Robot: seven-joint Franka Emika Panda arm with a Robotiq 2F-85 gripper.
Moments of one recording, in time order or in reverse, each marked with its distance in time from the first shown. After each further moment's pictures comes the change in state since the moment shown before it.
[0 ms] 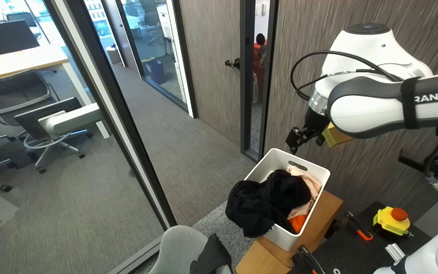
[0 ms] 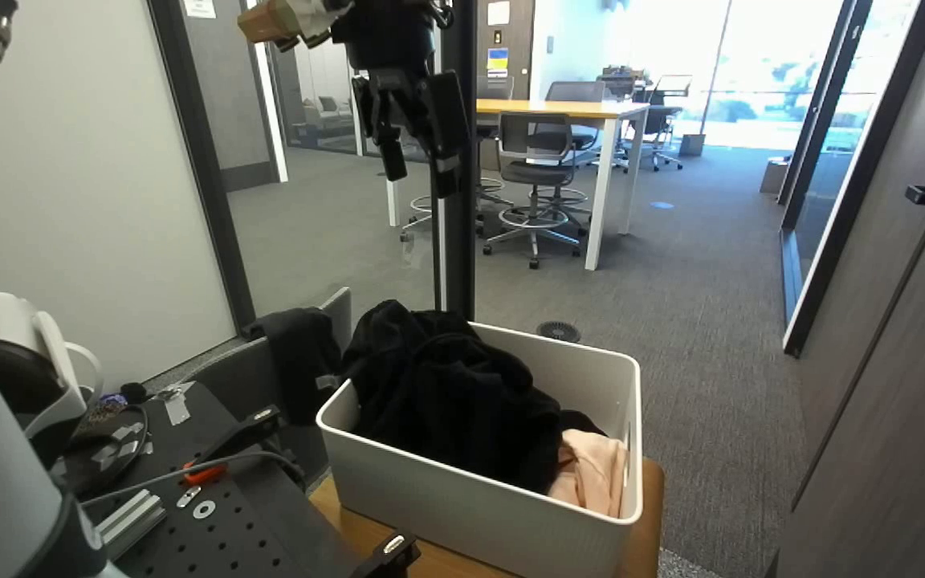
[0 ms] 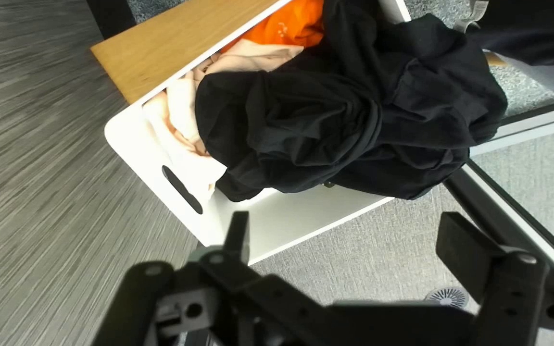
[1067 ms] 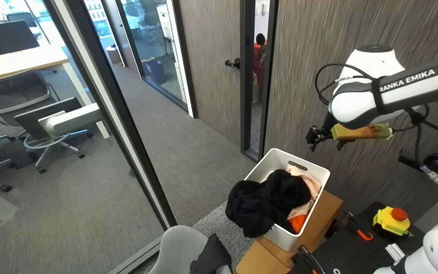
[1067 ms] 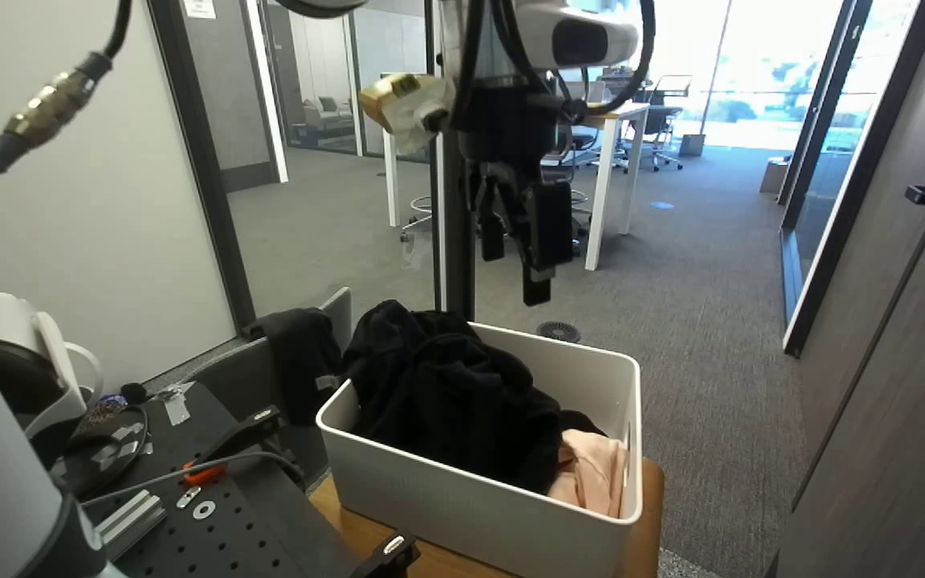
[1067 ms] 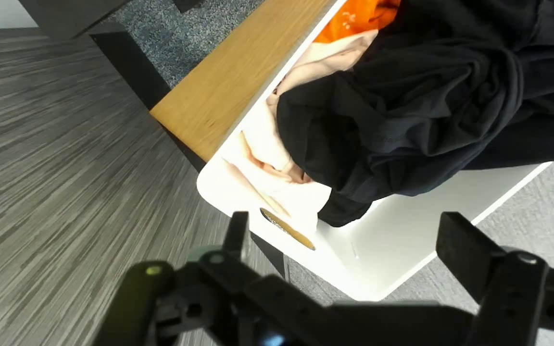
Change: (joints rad) arm -0.215 0.233 -0.115 0.002 -0.037 0.151 0.040
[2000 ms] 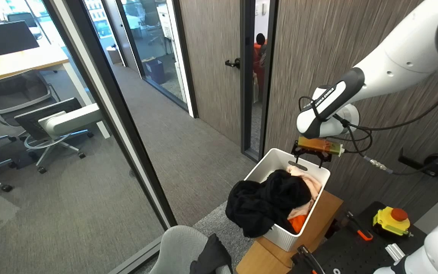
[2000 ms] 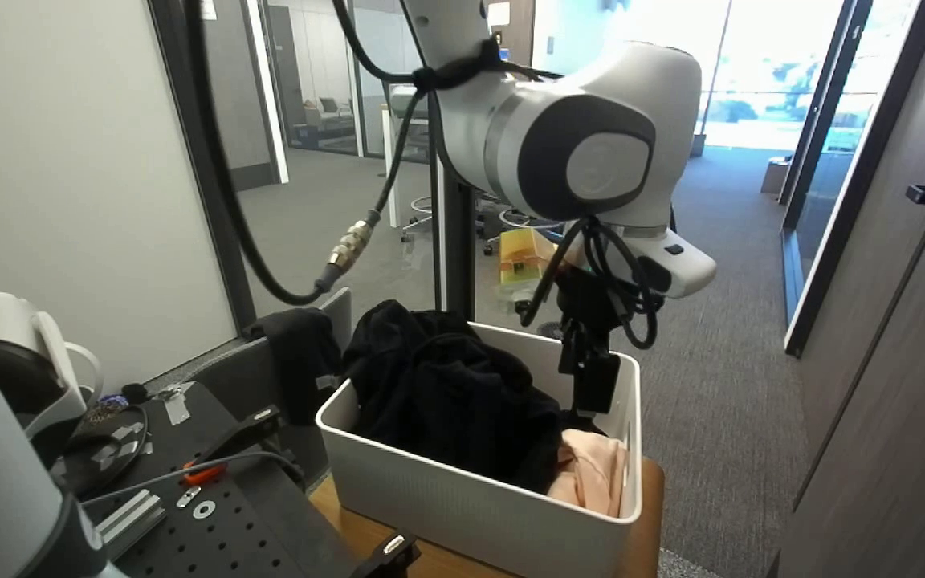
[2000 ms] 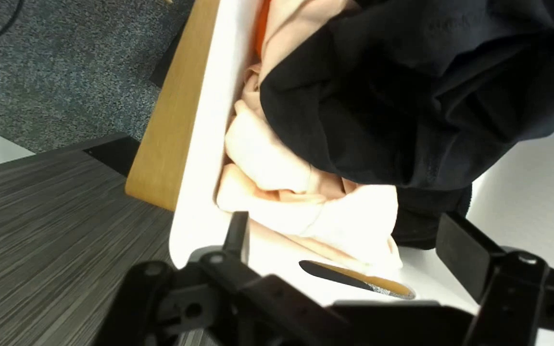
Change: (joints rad) arm 0.034 0.689 -0.091 0.325 0.111 0.188 0.269
